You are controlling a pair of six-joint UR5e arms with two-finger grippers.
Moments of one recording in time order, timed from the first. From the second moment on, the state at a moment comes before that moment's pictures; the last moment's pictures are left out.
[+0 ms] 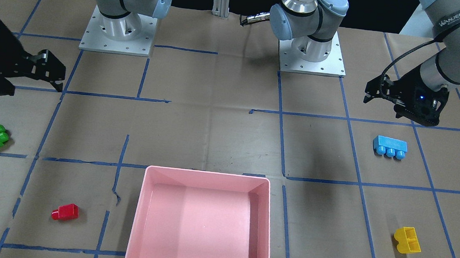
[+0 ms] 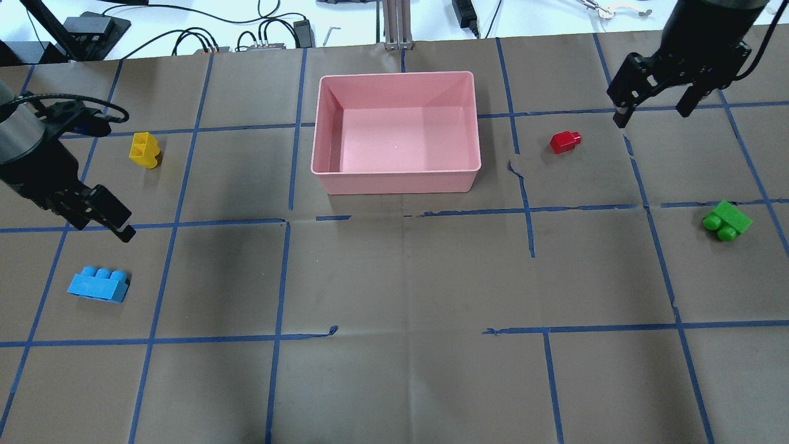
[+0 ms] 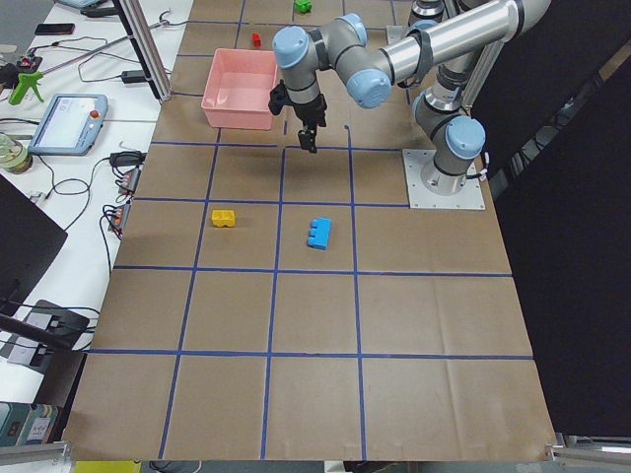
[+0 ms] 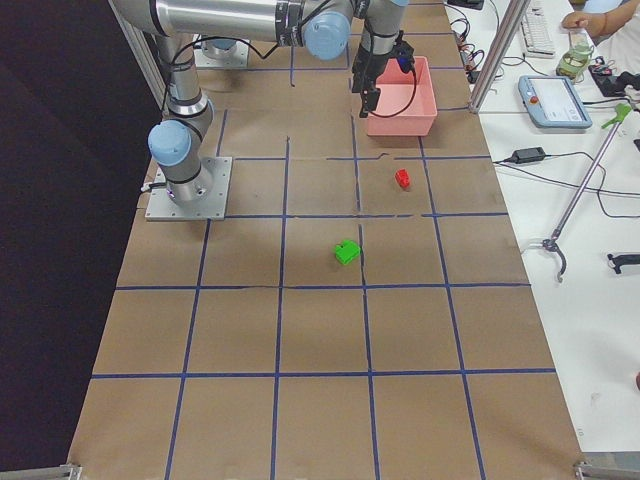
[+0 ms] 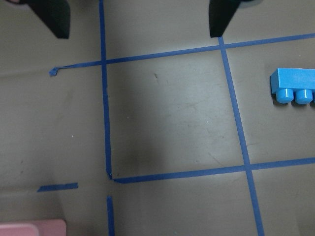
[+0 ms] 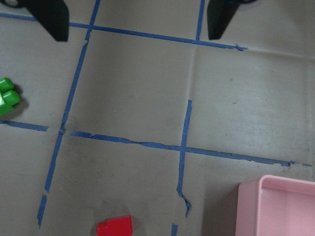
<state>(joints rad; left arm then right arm) -1.08 -1.57 -1.81 -1.55 1.62 0.92 1.33 -1.42 1.43 -1.45 -1.58 -0.50</state>
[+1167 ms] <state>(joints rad) -0.80 -1.70 -2.08 -0.97 1.66 2.44 0.89 -1.32 1.75 -1.97 -1.57 -1.43</state>
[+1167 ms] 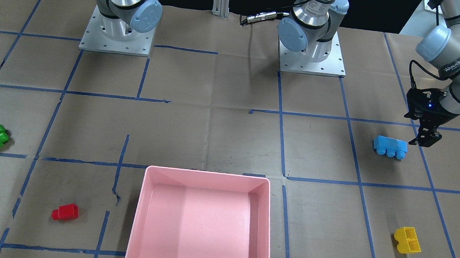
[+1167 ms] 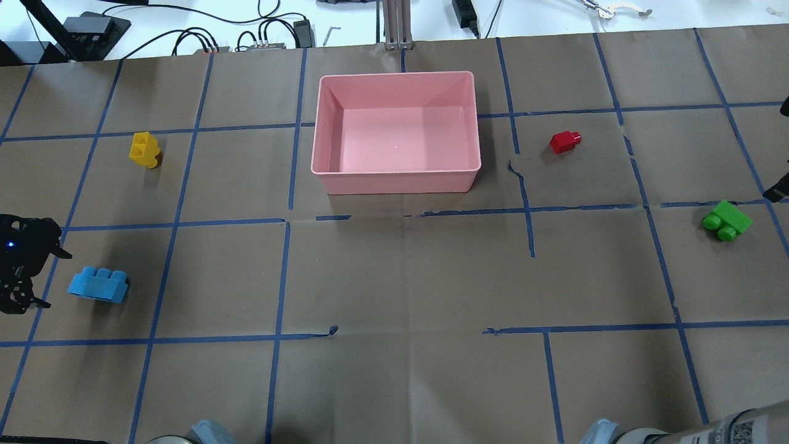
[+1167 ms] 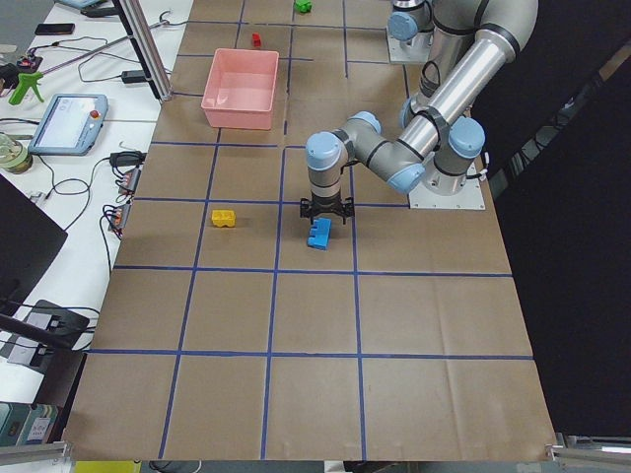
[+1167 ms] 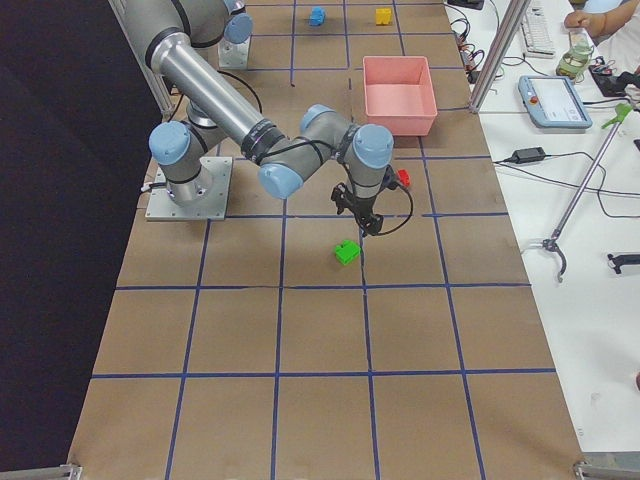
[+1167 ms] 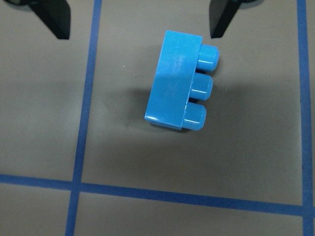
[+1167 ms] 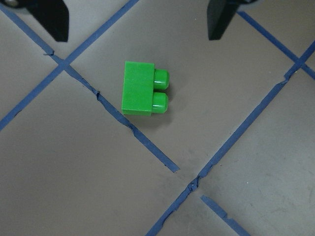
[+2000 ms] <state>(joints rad) -0.80 -1.73 -2.16 -0.83 1.61 2.56 0.89 -1.19 1.85 -2.16 -1.56 -1.40</state>
